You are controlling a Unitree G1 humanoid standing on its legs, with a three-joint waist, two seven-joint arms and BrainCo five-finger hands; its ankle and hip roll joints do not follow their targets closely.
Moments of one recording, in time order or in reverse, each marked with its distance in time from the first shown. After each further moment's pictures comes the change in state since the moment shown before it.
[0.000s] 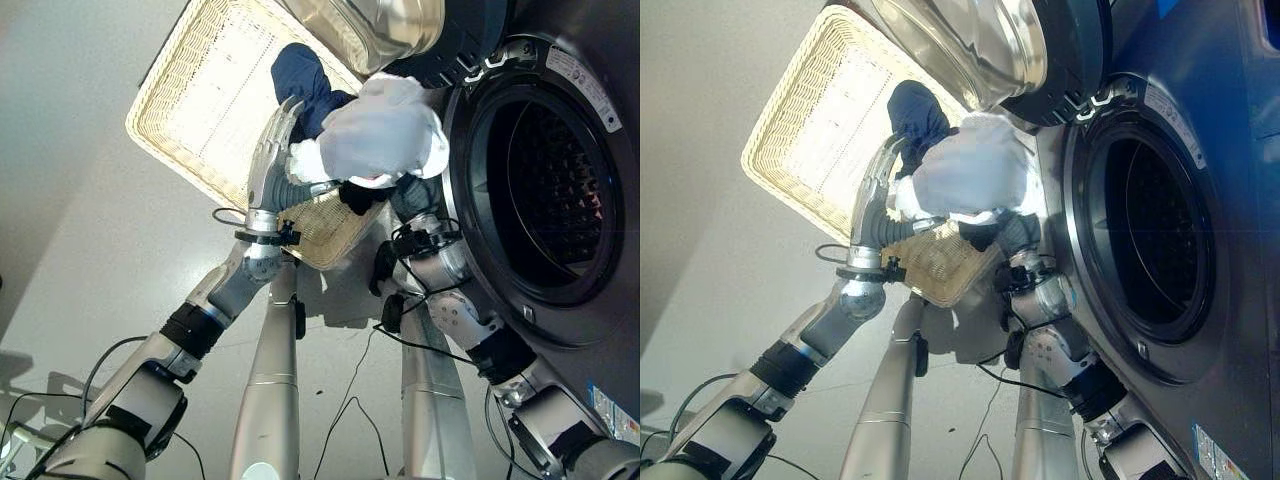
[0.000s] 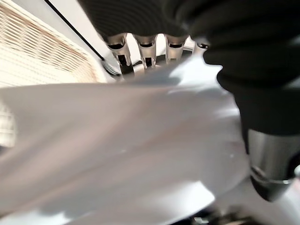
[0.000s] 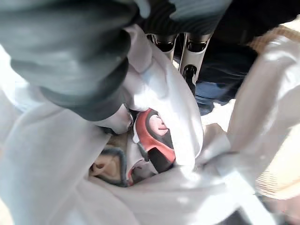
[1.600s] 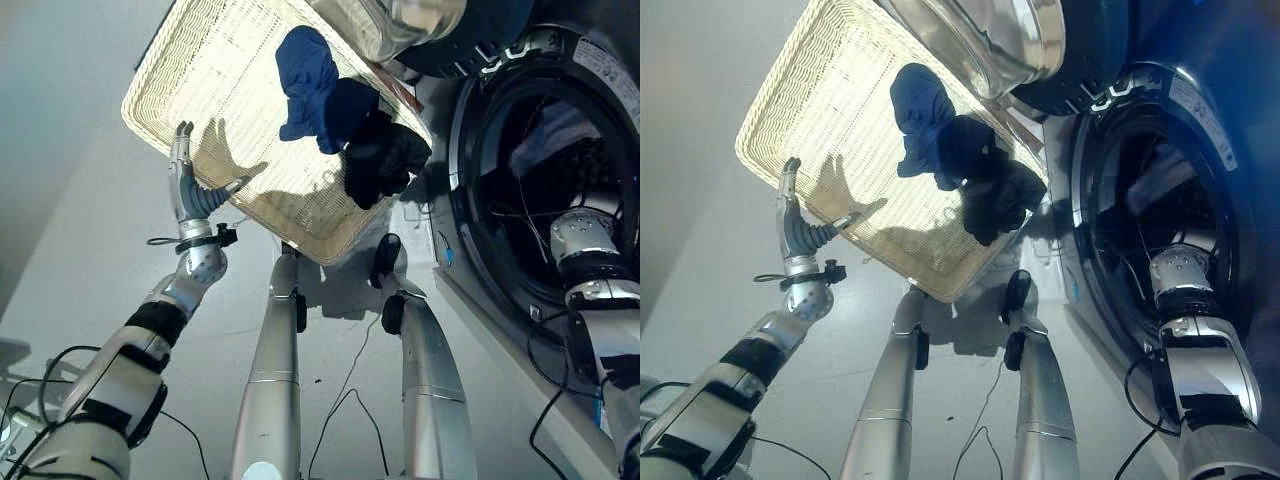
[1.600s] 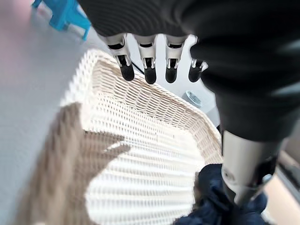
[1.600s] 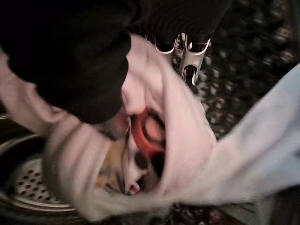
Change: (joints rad) left arm -0.086 0.157 0.033 0.498 -0.208 -0.312 0.189; right arm -0.356 -0.327 -0.433 0.854 0.551 -0.256 -0.350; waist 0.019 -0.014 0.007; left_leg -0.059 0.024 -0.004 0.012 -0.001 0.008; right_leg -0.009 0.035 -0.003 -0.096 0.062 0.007
